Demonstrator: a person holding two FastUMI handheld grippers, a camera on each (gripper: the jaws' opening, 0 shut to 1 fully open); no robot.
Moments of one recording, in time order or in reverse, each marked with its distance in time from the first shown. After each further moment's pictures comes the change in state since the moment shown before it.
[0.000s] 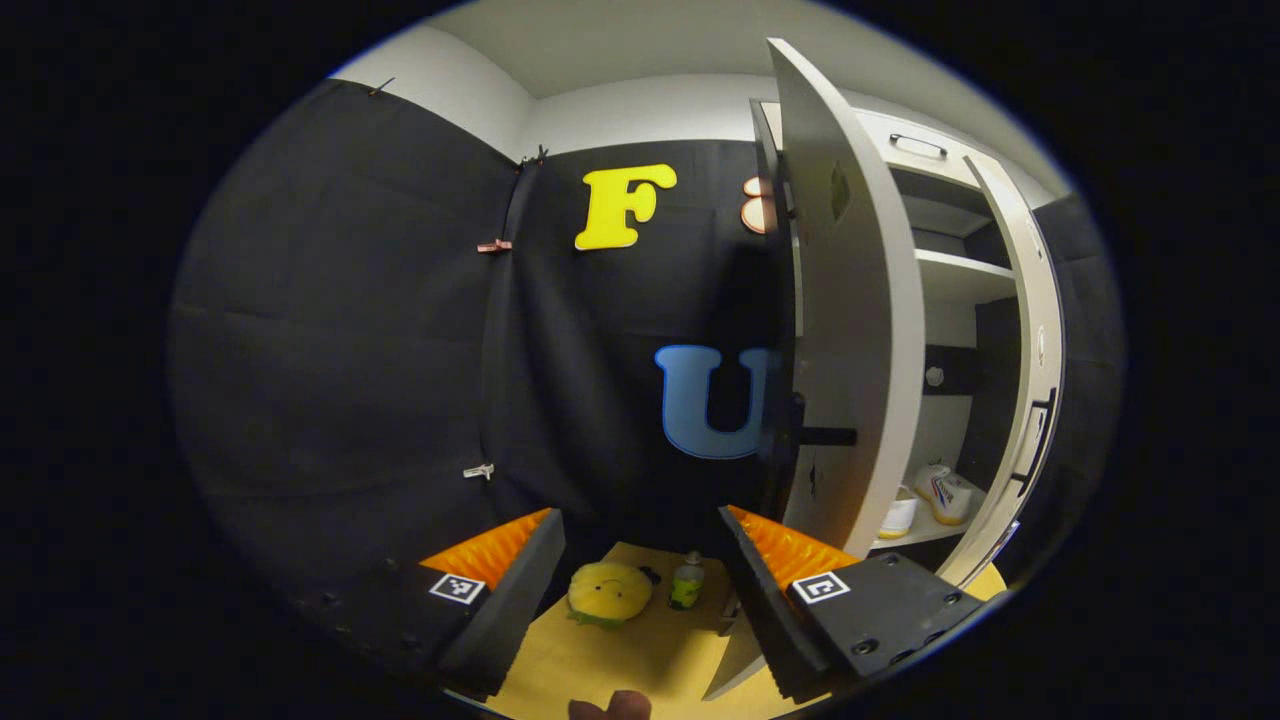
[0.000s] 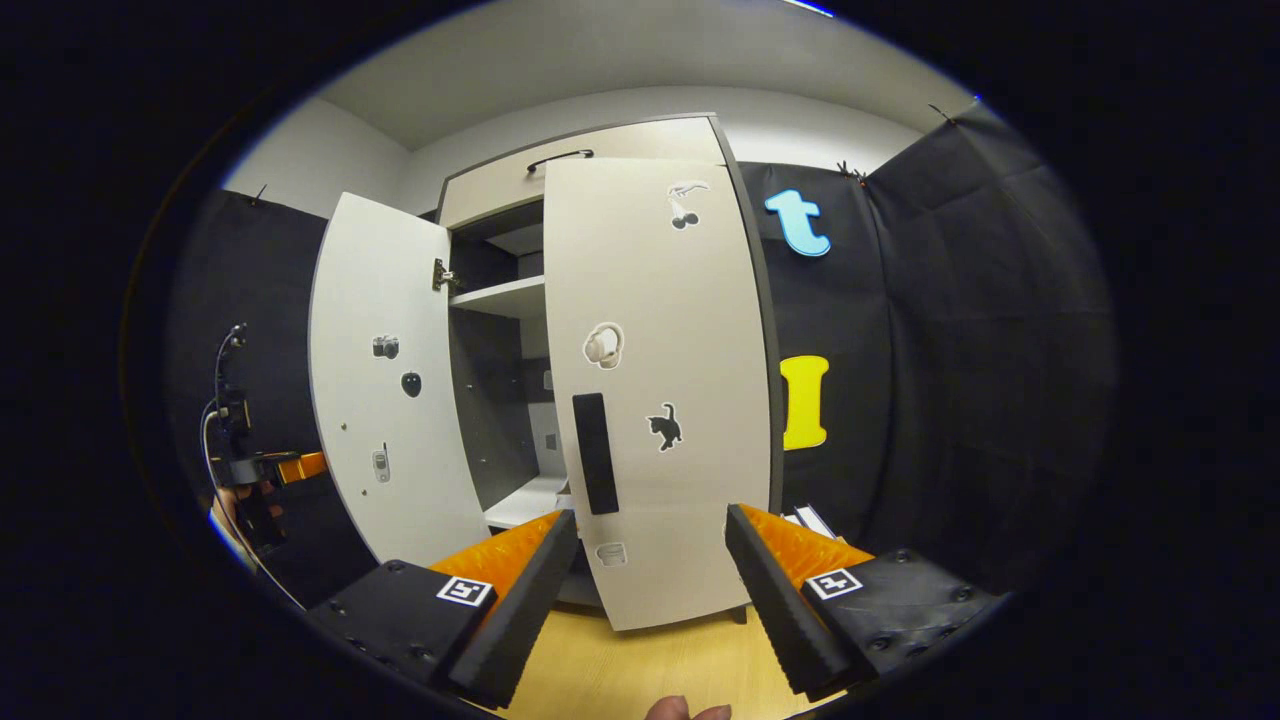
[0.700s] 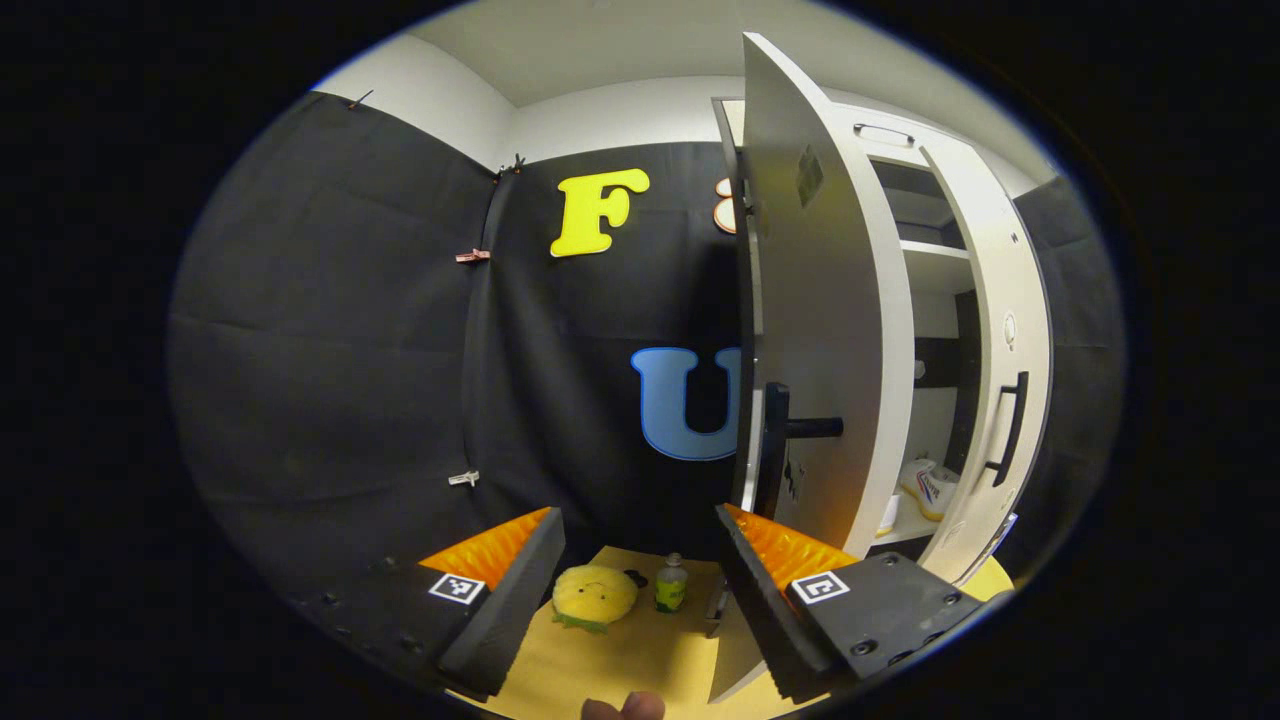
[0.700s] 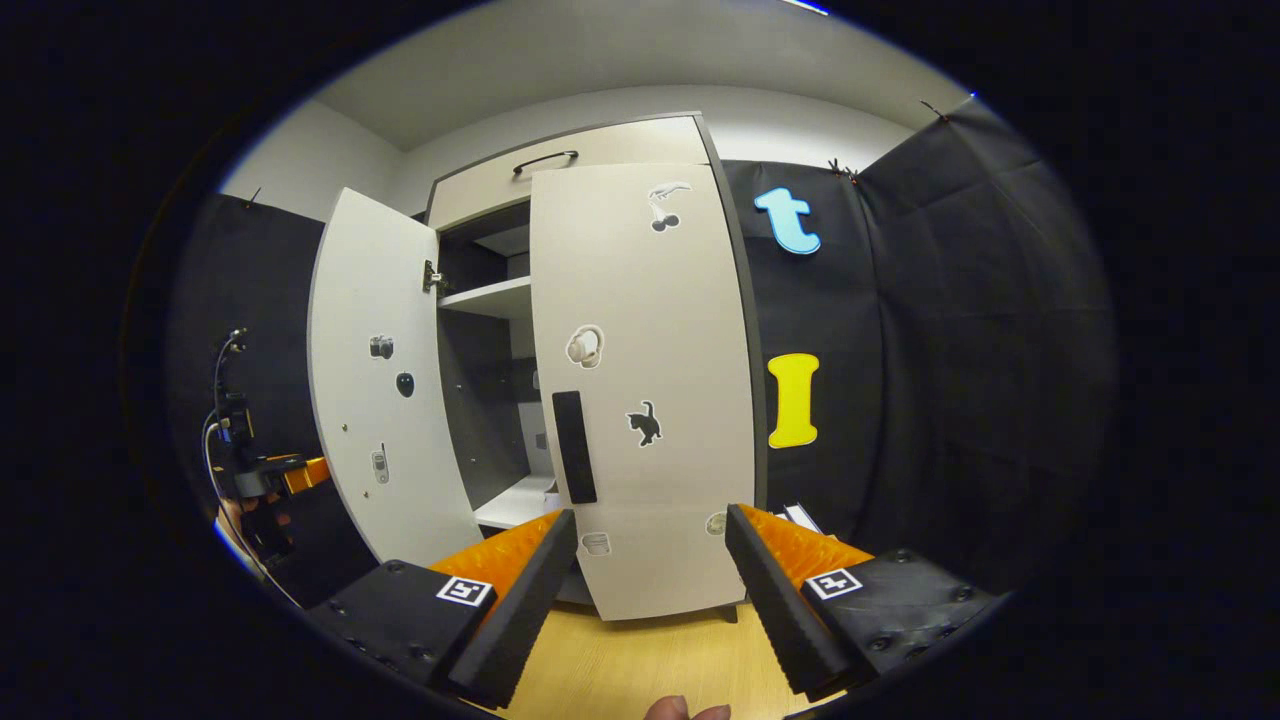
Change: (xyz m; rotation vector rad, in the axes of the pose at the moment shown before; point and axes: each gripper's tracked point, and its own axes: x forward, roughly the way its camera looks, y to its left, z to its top) left arm -0.015 -0.047 0.003 0.029 -0.032 -0.032; right arm -0.005 -0.011 0.000 0.012 0.009 -0.001
